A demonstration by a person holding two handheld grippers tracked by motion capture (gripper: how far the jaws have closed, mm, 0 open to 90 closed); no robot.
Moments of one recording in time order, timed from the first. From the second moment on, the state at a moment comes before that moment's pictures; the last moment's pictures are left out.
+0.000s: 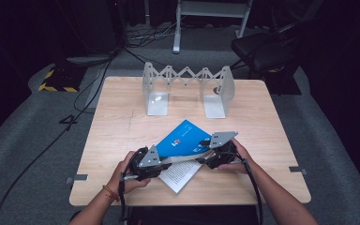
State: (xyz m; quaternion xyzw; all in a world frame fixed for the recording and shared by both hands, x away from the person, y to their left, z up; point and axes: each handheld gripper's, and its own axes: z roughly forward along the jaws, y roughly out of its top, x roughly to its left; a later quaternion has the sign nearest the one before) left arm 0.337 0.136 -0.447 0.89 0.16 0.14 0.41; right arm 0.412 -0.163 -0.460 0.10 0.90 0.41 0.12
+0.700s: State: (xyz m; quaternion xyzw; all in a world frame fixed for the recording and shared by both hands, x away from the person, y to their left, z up) left arm 0.367 0.140 -0.450 0.88 0.17 0.16 0.41; right arm 0.403 -0.171 -0.462 0.06 0.89 0.39 0.21
